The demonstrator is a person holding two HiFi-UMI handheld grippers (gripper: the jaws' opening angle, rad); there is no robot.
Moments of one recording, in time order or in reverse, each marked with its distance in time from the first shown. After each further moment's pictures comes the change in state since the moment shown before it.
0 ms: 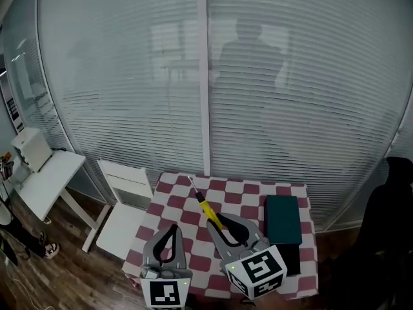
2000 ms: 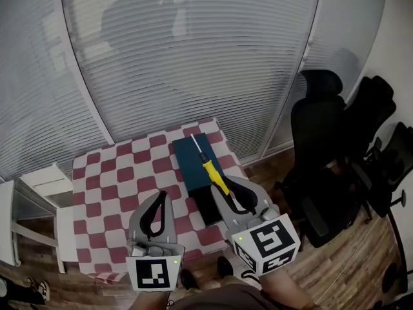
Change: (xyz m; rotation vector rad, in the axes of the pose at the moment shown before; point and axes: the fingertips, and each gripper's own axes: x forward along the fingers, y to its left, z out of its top) left arm 0.005 -0.226 0.018 -0.116 -0.037 -0.498; right arm -0.227 -0.120 -0.065 0.068 0.091 -0.540
